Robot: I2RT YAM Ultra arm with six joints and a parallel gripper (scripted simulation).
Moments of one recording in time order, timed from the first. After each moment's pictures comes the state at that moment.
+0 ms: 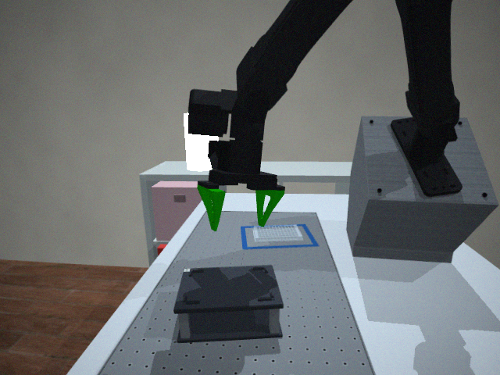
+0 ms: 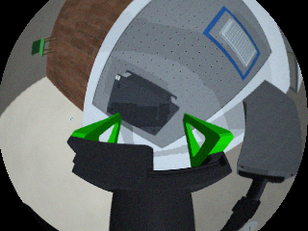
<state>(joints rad) -0.02 1.93 1.06 -0.39 -0.78 1.17</state>
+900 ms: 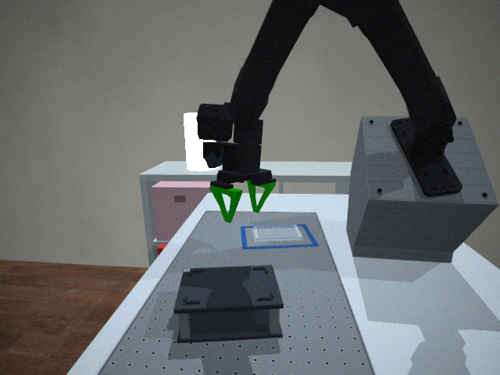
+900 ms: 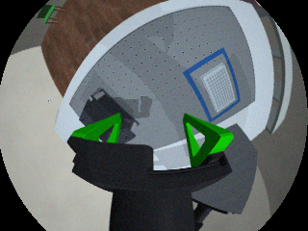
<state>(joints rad) -0.20 2.18 1.12 -0.39 -0.74 0.54</state>
